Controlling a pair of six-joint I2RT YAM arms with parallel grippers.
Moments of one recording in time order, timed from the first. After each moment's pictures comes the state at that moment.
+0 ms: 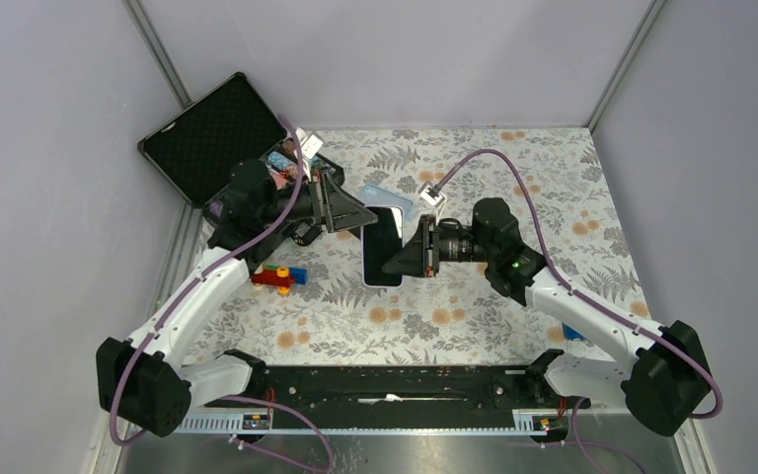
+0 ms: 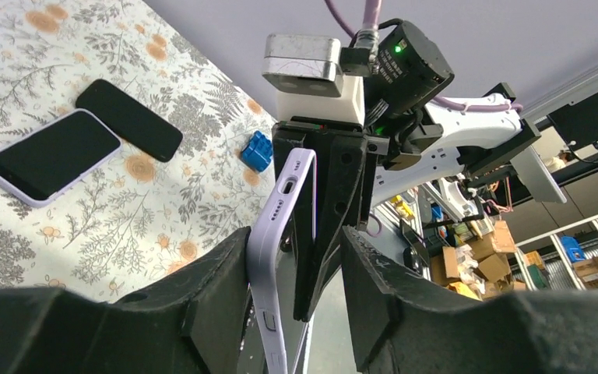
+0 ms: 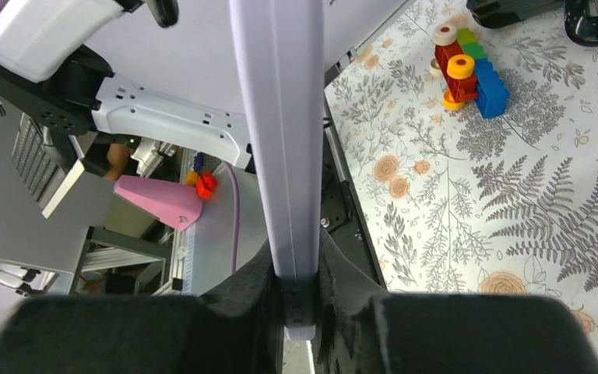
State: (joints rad) left arm -0.37 1.15 0.97 0.23 1.01 -0.78; right arm 0.68 1.16 0.78 0.26 -0.80 0.71
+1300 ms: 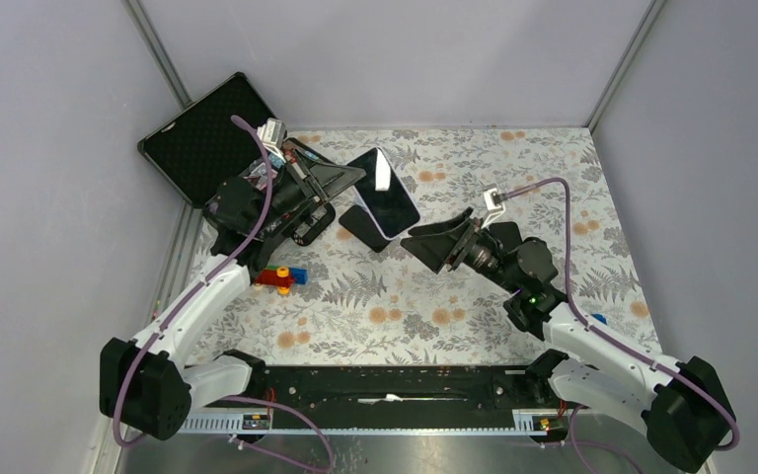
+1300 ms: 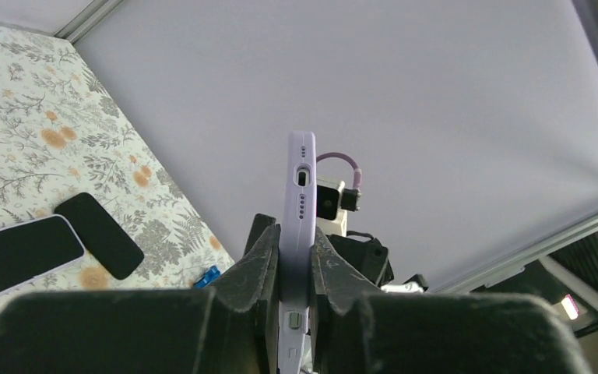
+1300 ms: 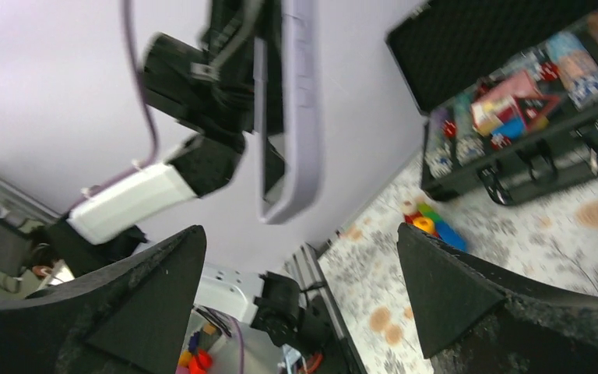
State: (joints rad) left arm -0.35 1.13 0.86 0.63 0.67 -1.23; right arm 0.68 0.93 0.49 0.69 -0.34 0.92
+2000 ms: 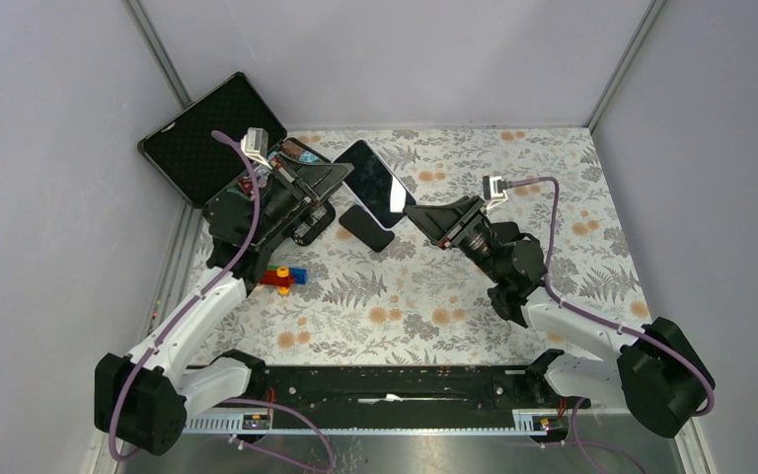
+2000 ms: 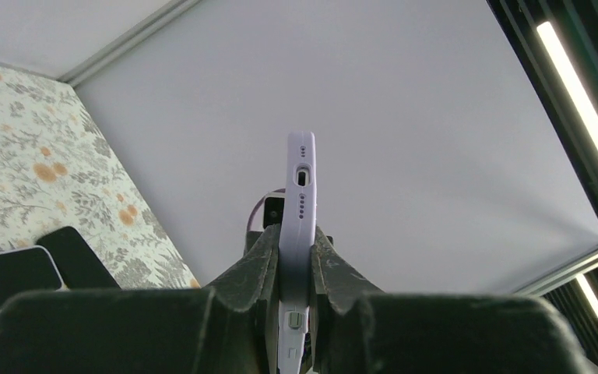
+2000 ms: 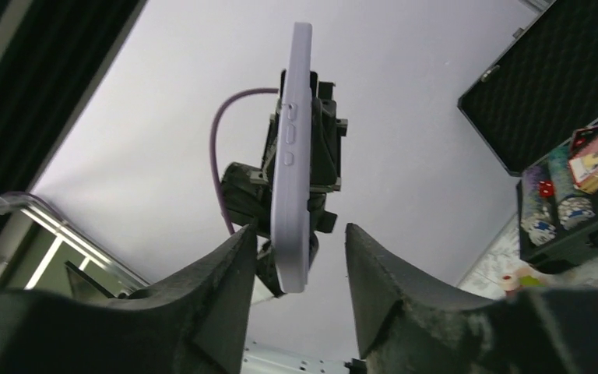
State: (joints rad) left arm -0.35 1.07 0.79 0.69 0.51 -1.34; right arm 0.68 1.15 0.50 1.13 -0.22 1.25
